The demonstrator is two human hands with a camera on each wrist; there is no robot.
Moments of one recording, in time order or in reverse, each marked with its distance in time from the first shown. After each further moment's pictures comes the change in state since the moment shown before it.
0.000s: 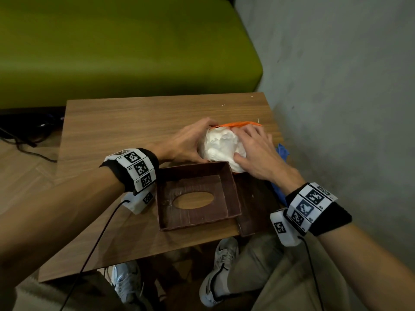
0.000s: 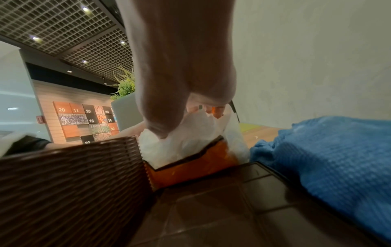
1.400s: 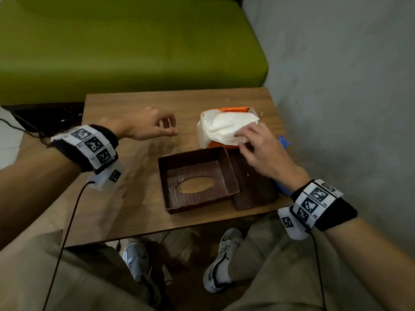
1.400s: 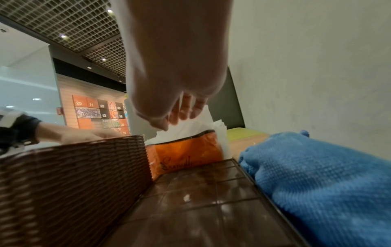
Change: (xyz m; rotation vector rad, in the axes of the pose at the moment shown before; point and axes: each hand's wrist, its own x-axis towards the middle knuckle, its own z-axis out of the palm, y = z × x) left_hand -0.068 0.004 -0.078 0.271 -0.183 -0.439; right_hand -0.035 0.000 -0.001 0.173 0.264 -0.280
